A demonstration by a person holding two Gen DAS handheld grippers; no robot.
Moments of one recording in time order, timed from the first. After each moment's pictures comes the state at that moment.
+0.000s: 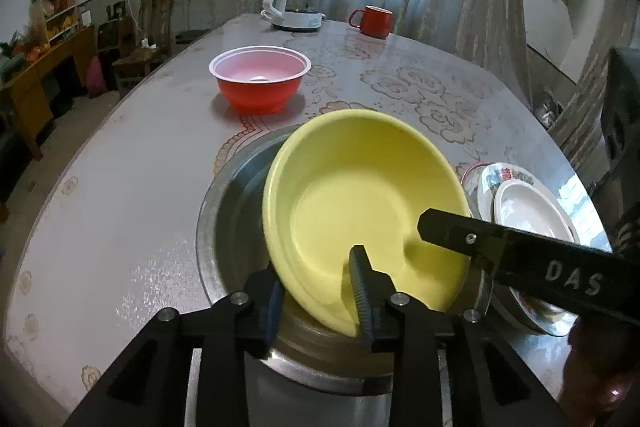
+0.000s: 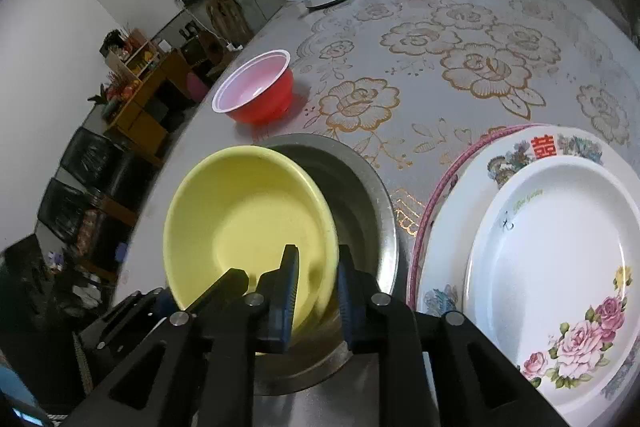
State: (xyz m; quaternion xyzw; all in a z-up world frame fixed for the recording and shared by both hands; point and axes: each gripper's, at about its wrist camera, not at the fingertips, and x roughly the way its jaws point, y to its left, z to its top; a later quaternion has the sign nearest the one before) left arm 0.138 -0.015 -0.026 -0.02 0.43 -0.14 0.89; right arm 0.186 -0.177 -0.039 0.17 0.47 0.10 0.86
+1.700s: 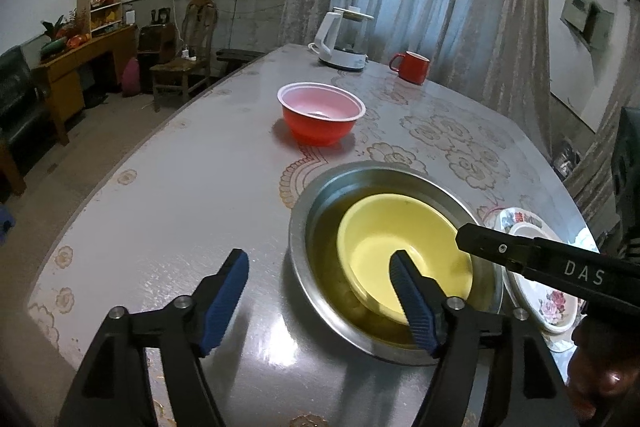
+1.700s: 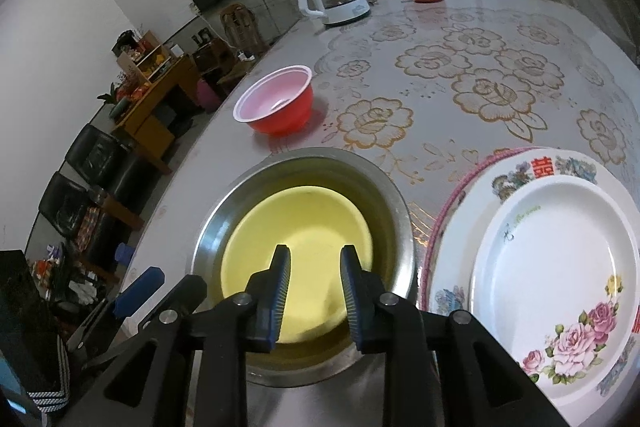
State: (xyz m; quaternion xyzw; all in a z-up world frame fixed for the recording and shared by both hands) left arm 0.115 0.030 -0.008 -0.07 0.38 -0.08 0.92; right arm 0.178 -0.168 -0.025 0.16 0.44 0.11 0.88
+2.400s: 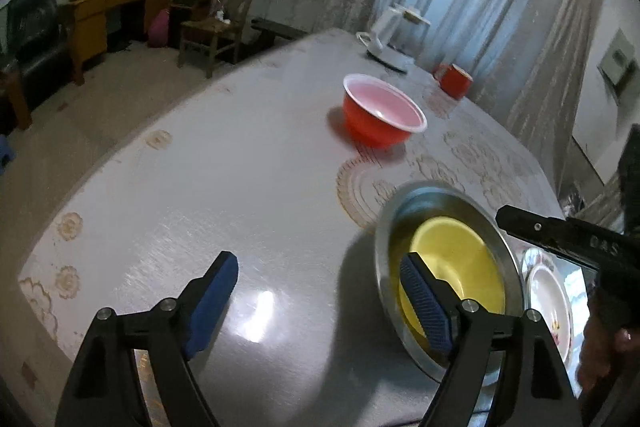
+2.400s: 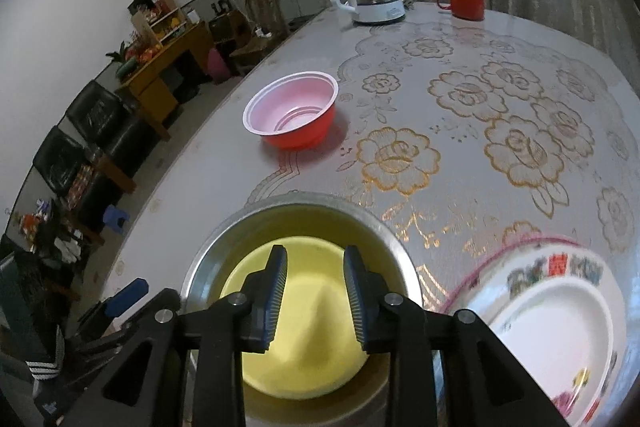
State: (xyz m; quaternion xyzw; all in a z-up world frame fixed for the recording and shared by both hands) left arm 0.140 0.085 -0.021 -0.16 0.41 -0.04 0.90; right arm 0.233 -0.152 -0.008 0.08 0.47 0.14 0.87
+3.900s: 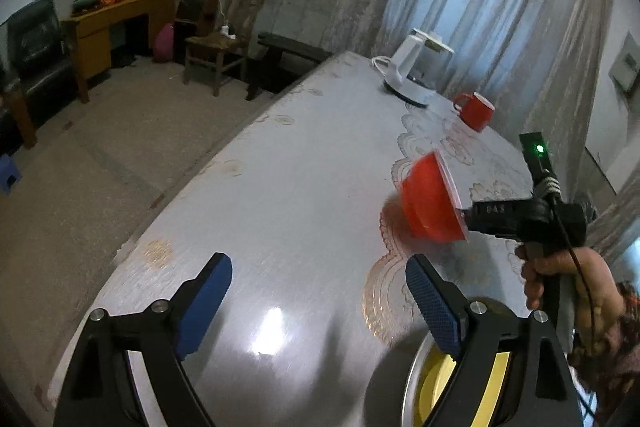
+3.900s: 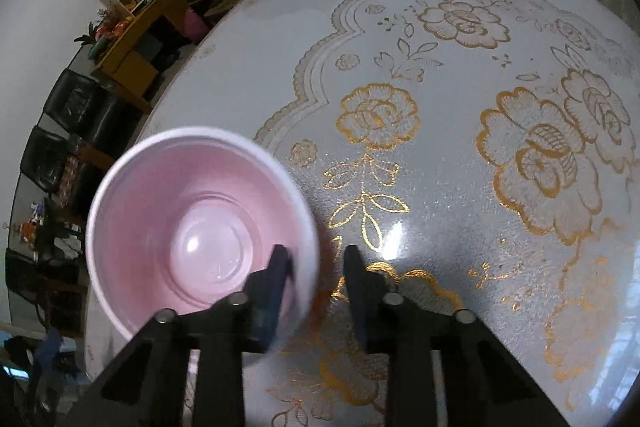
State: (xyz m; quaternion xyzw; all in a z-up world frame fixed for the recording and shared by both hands) left arm 0.247 0.106 0.006 -0.14 0.40 -0.02 0.90; right arm 0.438 -0.150 -0.070 0.09 0.57 0.14 0.81
